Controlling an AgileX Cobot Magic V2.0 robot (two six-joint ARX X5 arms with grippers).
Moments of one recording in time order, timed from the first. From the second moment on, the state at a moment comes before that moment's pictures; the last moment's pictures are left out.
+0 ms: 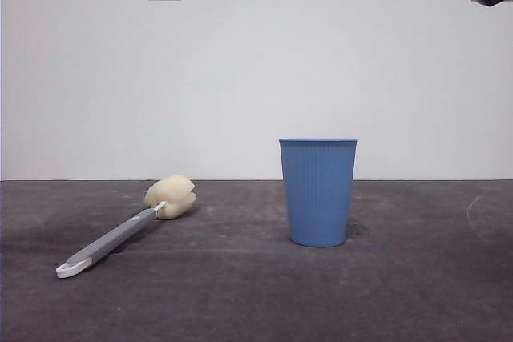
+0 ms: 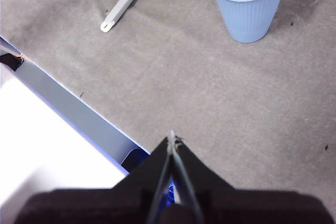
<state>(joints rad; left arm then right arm) -0.23 0.63 0.78 -0.18 0.36 0.23 0.65 0.78 0.88 -0.92 -0.21 0.14</state>
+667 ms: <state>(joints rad) 0.02 0.24 0.21 0.08 0.37 0.23 0.65 0.78 0.88 -0.92 -0.21 0.14</state>
